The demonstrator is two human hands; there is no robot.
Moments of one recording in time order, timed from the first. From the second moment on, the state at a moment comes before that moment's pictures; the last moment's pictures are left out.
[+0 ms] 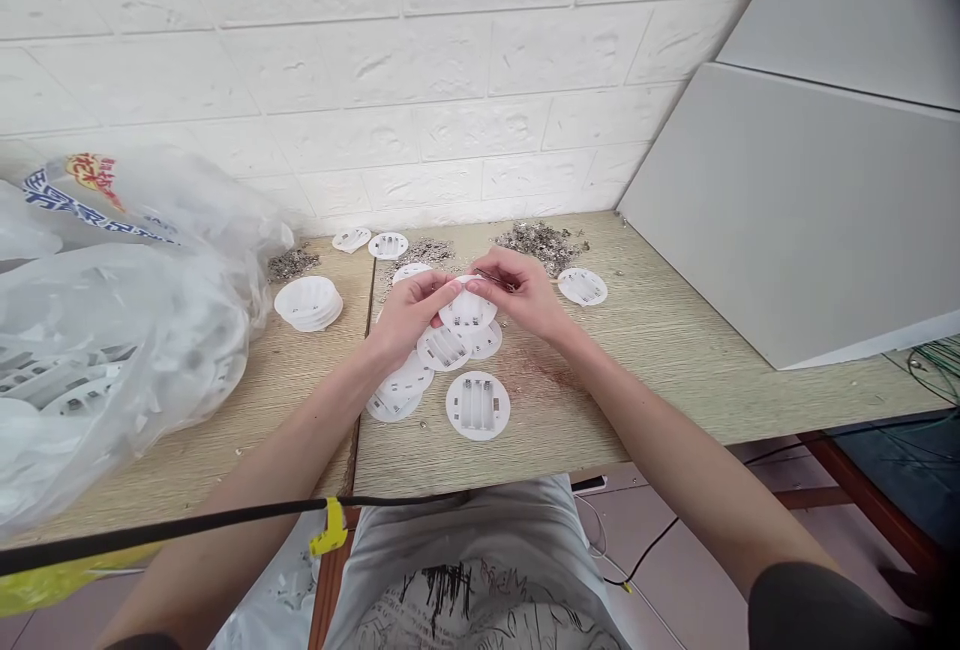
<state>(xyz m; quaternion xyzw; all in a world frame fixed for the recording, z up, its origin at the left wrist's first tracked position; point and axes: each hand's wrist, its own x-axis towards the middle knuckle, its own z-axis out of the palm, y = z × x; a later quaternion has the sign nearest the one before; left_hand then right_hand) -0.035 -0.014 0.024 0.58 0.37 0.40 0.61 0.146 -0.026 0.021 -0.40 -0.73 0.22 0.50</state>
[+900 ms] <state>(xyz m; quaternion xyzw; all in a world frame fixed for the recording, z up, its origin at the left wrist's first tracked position) -0.034 -0.017 0.025 0.66 0.43 0.41 0.47 0.215 -0.001 0.024 -0.55 -0.53 0.27 0.58</state>
